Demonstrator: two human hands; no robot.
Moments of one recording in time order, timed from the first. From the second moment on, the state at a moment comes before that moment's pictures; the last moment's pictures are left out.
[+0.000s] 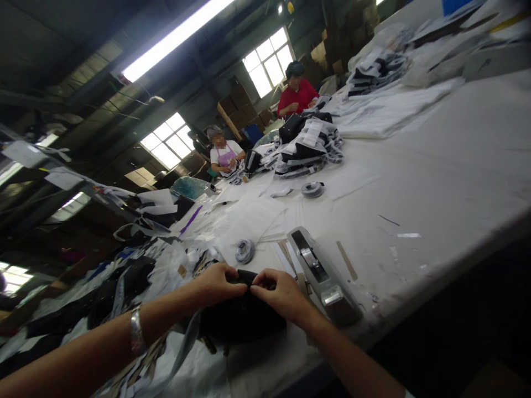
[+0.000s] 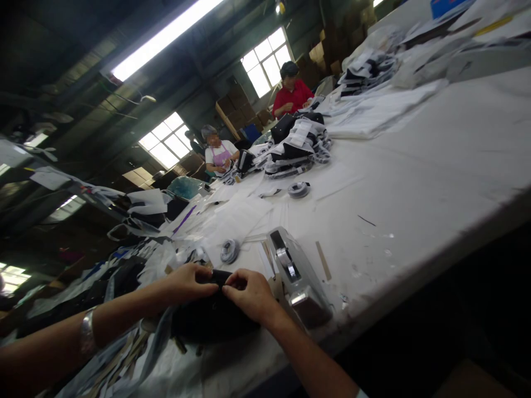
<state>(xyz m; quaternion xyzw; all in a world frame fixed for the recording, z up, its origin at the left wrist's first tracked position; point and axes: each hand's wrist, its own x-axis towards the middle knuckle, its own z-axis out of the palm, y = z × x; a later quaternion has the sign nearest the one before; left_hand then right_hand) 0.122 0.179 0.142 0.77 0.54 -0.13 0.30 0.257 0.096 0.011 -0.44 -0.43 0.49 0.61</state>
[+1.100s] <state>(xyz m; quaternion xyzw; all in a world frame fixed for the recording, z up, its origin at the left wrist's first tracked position) 0.114 0.164 0.125 0.80 0.51 -0.06 0.30 0.256 0.096 0.005 -0.42 -0.39 0.57 0.58</state>
